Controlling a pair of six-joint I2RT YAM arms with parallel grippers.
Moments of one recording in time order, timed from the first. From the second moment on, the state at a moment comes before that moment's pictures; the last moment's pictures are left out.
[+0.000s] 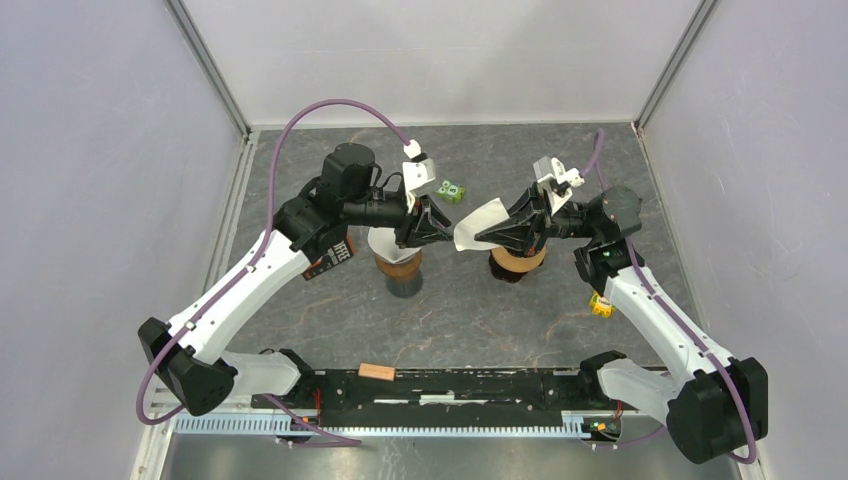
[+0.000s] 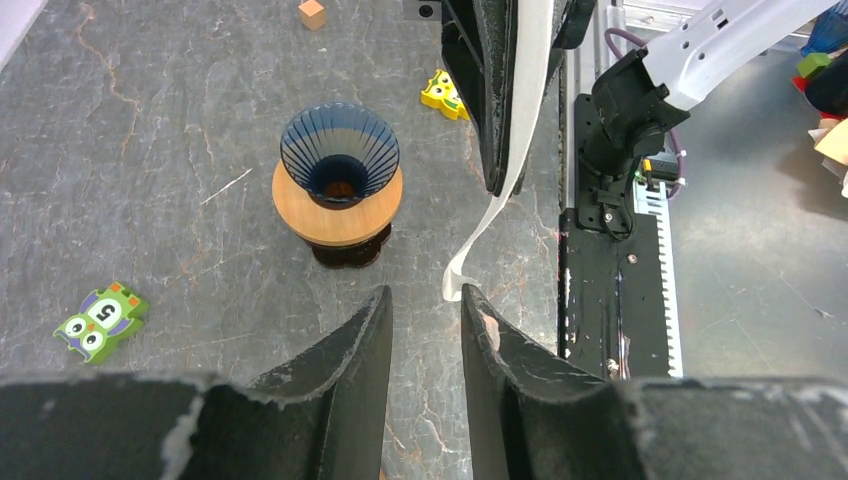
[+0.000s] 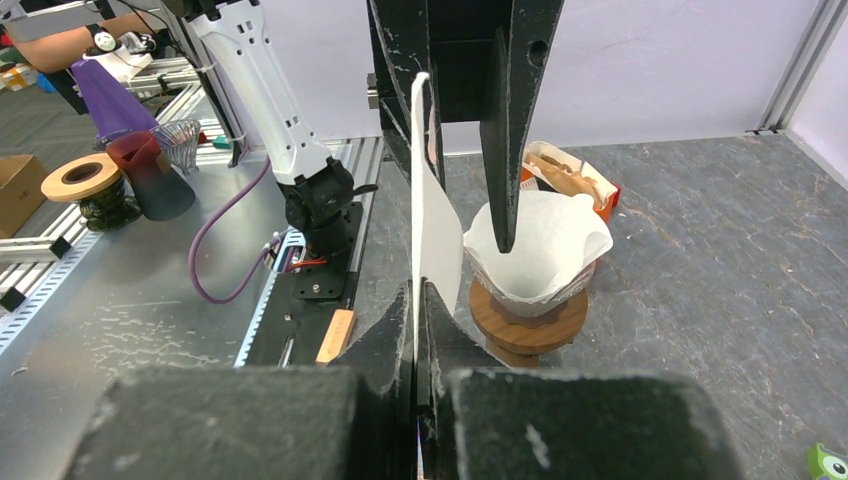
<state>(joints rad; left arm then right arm) -0.68 1.26 1.34 -0.47 0.74 0.22 0.32 1.07 0.77 0.66 -1.25 0.43</state>
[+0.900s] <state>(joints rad) -0.67 1.17 1.30 -0.55 0.83 0.34 0.33 1.06 0.74 0.51 -1.38 0.21</state>
